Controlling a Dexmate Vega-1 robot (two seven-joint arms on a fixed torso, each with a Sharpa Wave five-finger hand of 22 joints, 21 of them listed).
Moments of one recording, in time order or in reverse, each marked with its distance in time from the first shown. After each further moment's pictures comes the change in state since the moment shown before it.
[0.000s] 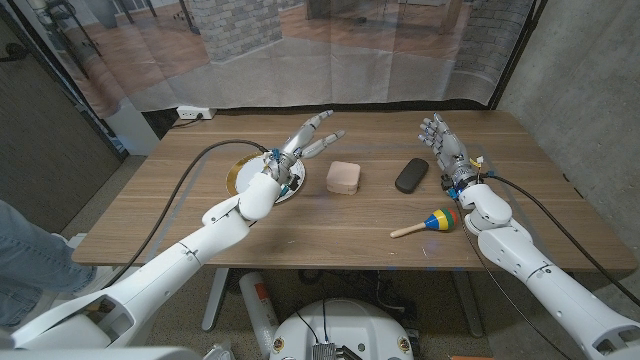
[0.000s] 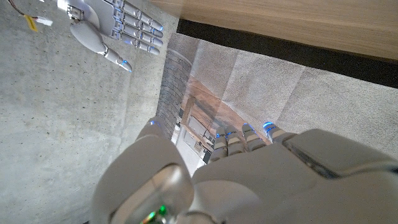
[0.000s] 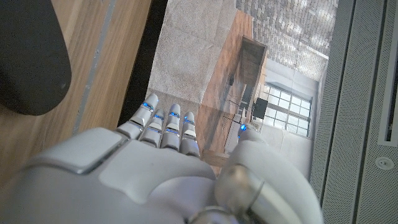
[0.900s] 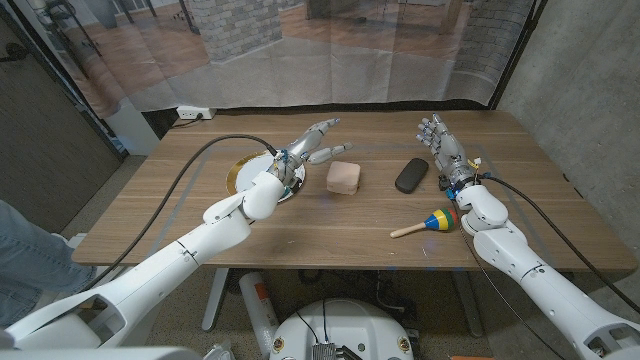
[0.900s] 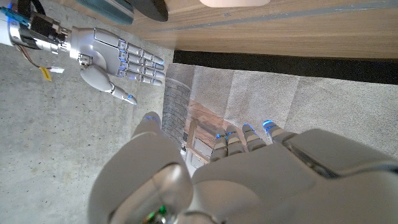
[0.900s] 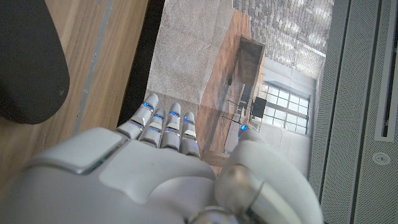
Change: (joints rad) left arm -0.003 0.047 0.039 -0.113 0.104 0.171 -0.068; left_hand 0.041 -0.033 -0.004 -0.035 0.007 -0.009 0.009 -0.015 0.000 0.003 0.011 0.000 0.002 0.004 0.012 0.000 0.000 0.003 0.027 0.000 -0.002; right arm 0.014 0.026 -0.008 0.037 0.002 0.032 0.017; right_hand 0.000 0.000 -0.004 -0.004 0.000 0.003 -0.004 0.000 -0.005 0.013 0.002 0.000 0.000 0.009 -0.002 0.000 0.000 0.011 0.000 -0.015 0.000
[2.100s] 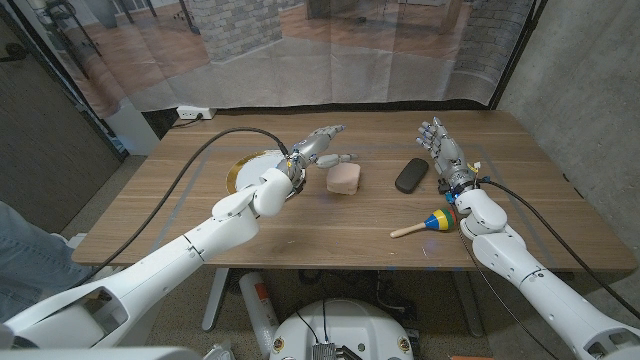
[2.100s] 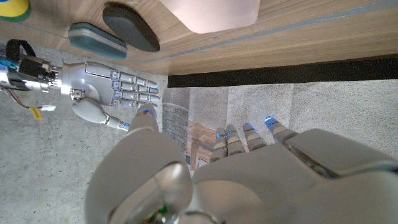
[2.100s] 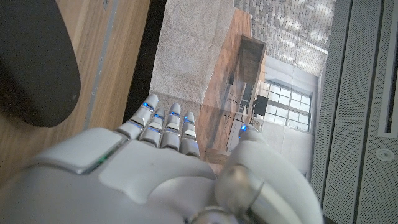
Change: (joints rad) left arm -0.053 0.003 0.072 -0.051 0.120 0.174 -0.082; left_hand 0.062 -0.036 -0.011 -0.044 0.009 0.007 0.003 0.000 0.000 0.020 0.009 0.000 0.005 0.013 0.017 0.000 0.000 0.055 0.069 0.007 0.000; right arm -0.019 0.006 0.001 -0.004 0.008 0.009 -0.006; right_hand 0.000 0.000 0.000 -0.008 0.000 0.003 -0.003 0.000 -0.005 0.000 0.000 -0.008 0.000 0.004 0.004 -0.005 0.000 0.000 0.000 -0.011 0.000
